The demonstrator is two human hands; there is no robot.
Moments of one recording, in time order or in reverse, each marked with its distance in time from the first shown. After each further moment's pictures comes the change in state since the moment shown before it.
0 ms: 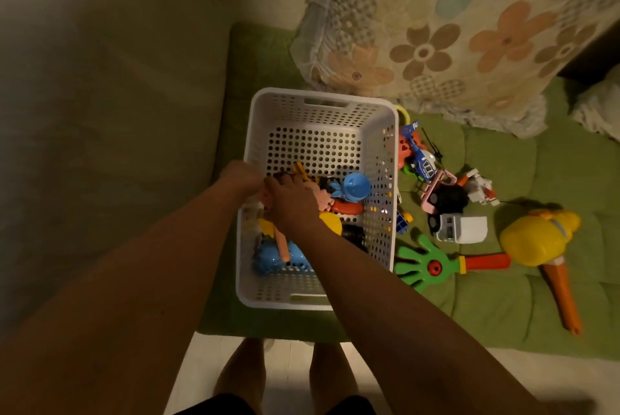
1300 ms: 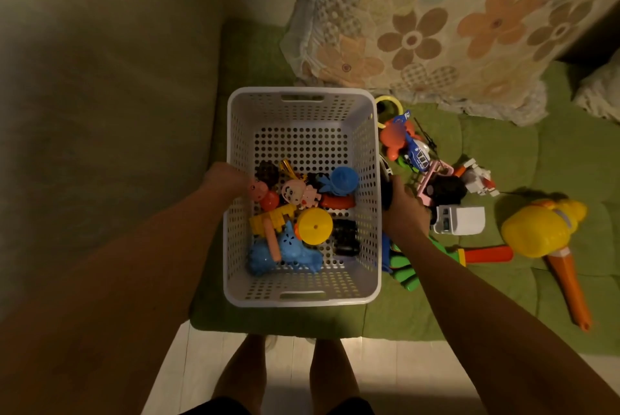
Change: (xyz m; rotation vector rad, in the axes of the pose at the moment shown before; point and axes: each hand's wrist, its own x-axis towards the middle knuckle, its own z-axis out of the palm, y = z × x) left_hand 0.003 -0.018 0.009 0.007 0.042 -0.053; right_hand -0.079 0.188 -0.009 0.143 0.162 0.555
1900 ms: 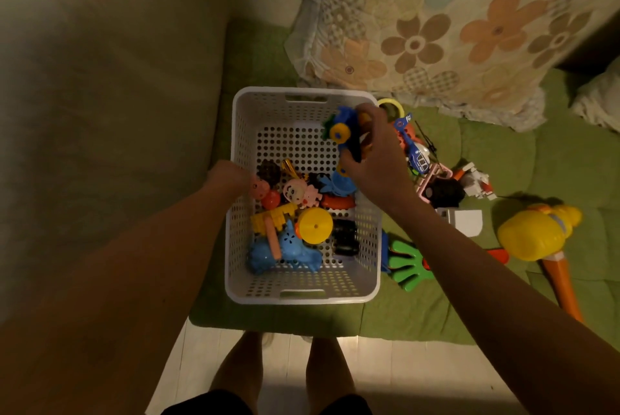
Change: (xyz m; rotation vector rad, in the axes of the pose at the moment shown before) left_hand -0.014 0.004 -0.005 0.010 -0.027 -0.001; right_hand -0.009 -0.103 -0.088 0.500 0.221 -0.569
